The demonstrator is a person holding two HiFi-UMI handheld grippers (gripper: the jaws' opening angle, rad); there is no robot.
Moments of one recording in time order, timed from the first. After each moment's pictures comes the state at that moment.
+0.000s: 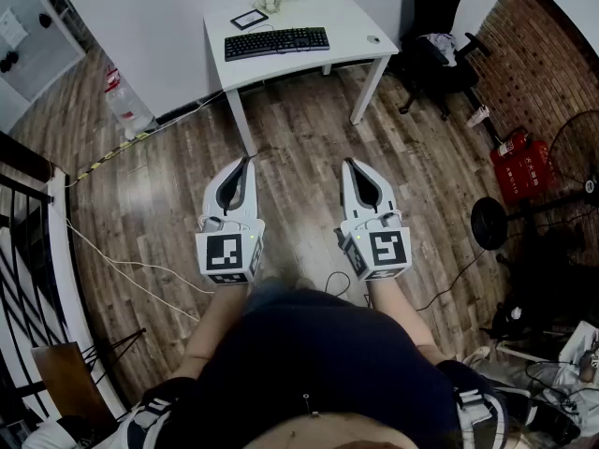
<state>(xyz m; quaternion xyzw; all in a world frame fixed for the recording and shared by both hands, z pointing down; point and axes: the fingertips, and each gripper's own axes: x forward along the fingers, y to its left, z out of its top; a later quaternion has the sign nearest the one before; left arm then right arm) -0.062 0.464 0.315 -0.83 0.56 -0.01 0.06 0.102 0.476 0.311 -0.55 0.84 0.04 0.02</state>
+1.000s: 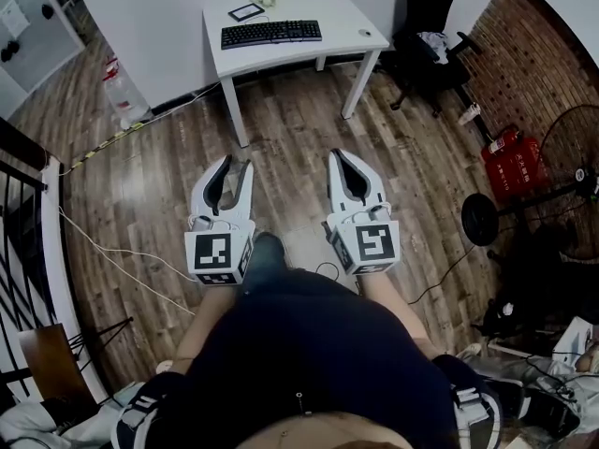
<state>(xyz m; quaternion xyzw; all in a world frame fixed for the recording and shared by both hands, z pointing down) -0.051 0.539 0.322 -0.83 0.56 -0.02 0.04 0.102 0.537 0.302 -0.53 0.84 0.06 0.02</state>
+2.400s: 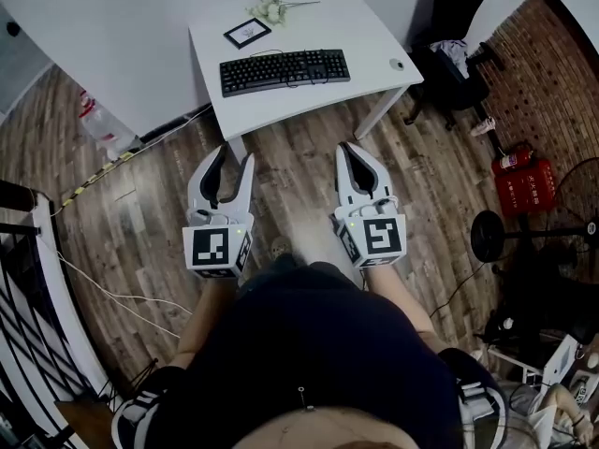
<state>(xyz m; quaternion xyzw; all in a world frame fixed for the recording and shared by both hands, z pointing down) -0.146 0.169 0.335 -0.84 0.54 0.00 0.01 0.021 0.175 0.325 -0.56 0.83 0.04 -0.02</state>
